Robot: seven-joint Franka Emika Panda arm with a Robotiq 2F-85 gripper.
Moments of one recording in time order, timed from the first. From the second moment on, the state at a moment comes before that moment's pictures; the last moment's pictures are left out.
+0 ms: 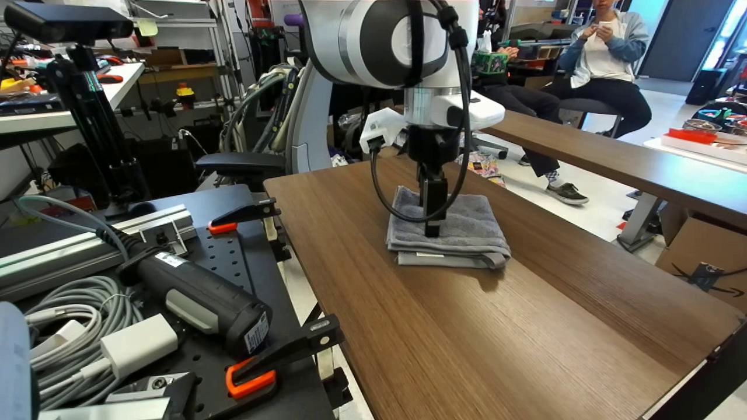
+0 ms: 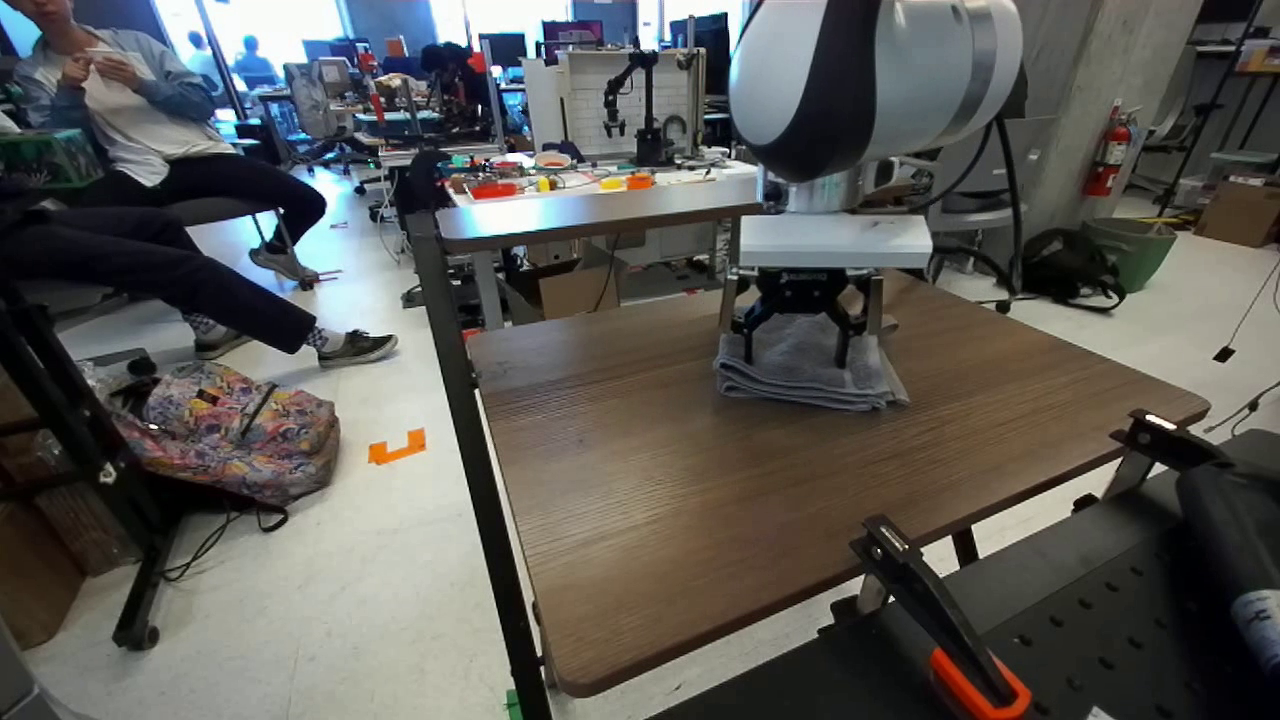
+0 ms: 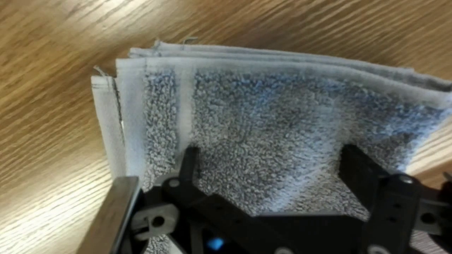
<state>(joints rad) 0.19 0.66 -0.11 -2.05 -0.01 2.73 0.61</state>
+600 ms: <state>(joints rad) 0.02 0.64 -0.19 -2.09 0.07 2.73 0.51</state>
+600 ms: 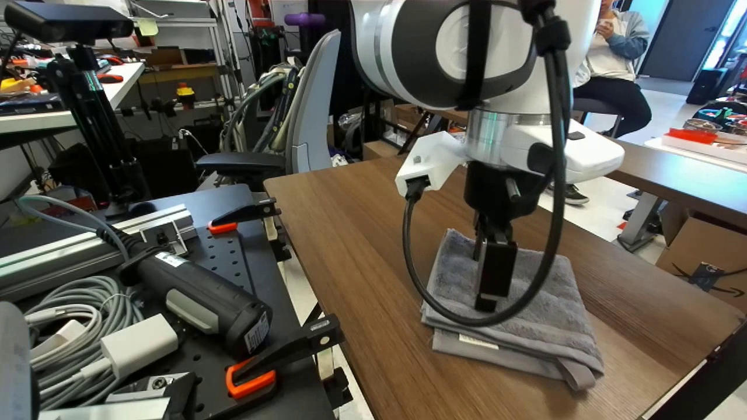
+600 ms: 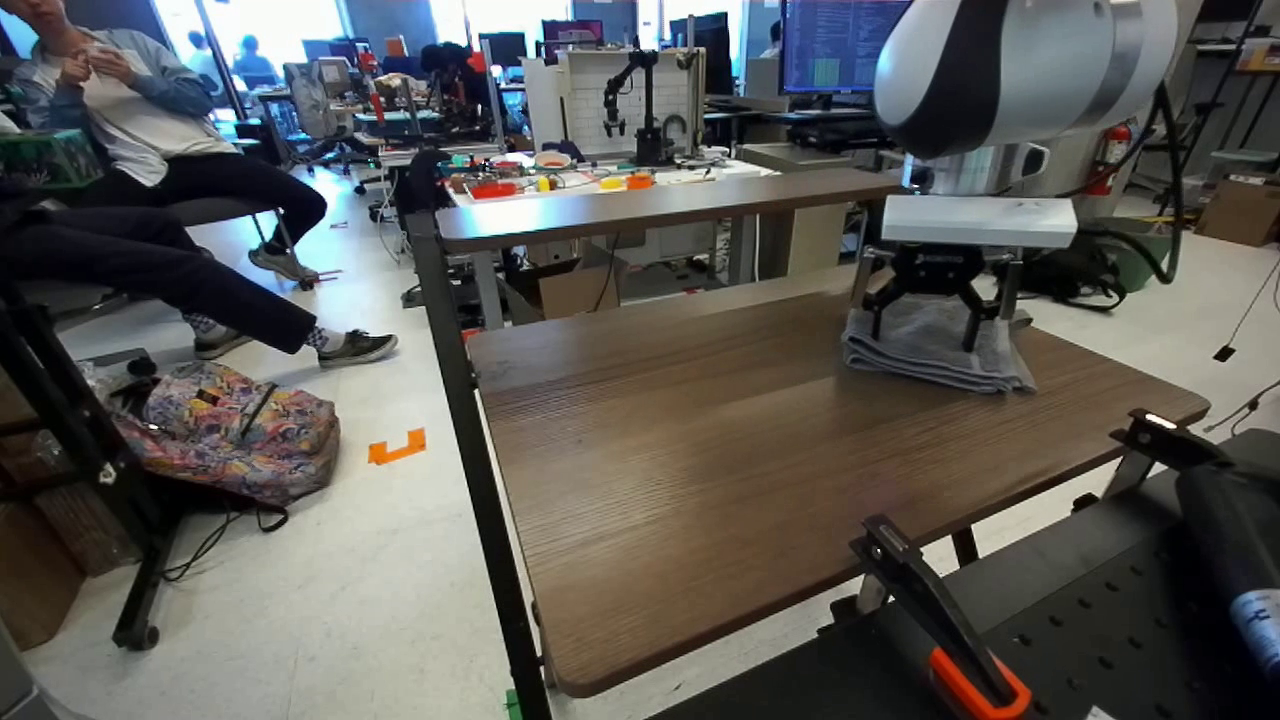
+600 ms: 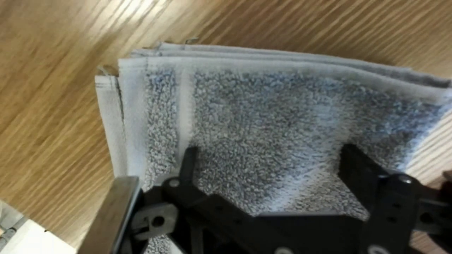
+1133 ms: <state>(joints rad) 0.03 0.56 -0.23 -2.11 0.07 2.71 0.51</state>
